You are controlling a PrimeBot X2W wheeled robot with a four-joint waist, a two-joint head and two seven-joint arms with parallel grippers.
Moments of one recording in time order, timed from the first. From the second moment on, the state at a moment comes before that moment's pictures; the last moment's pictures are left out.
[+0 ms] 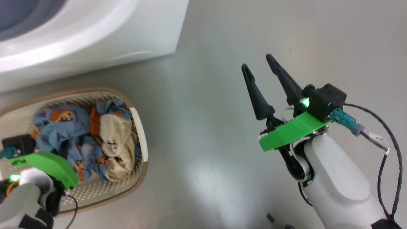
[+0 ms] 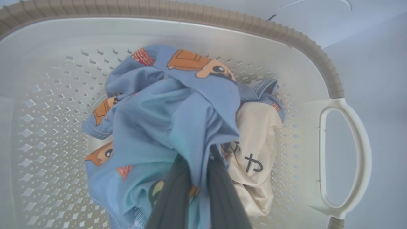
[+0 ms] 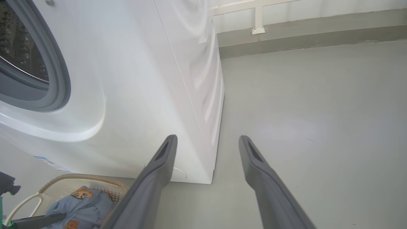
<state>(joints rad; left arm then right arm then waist) -0.77 0.39 -0.64 1.17 -1.00 -0.13 -0.12 -0.58 -0.06 0.36 0.34 0.39 0.12 -0.25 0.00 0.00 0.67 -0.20</state>
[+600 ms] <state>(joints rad) -0.59 0.37 -0.75 1.04 -1.09 -0.13 -0.23 -0.46 -0.09 0.36 0.39 0.44 0.12 -0.25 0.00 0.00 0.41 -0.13</state>
